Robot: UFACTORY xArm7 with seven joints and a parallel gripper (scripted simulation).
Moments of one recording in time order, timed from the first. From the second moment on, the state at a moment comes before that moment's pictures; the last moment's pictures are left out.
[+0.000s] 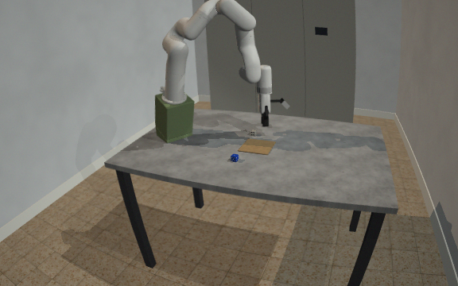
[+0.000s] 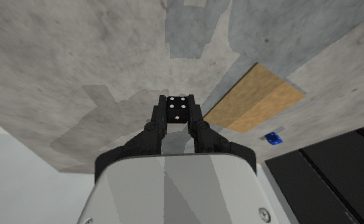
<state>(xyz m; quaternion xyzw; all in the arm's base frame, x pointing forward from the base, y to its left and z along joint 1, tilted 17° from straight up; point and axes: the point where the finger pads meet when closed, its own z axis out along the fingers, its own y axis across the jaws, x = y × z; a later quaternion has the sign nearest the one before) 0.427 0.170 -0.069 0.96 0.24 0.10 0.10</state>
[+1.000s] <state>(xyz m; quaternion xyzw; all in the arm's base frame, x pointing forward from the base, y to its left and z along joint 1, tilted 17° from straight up) 0.400 0.075 -0.008 0.98 0.11 0.12 0.09</state>
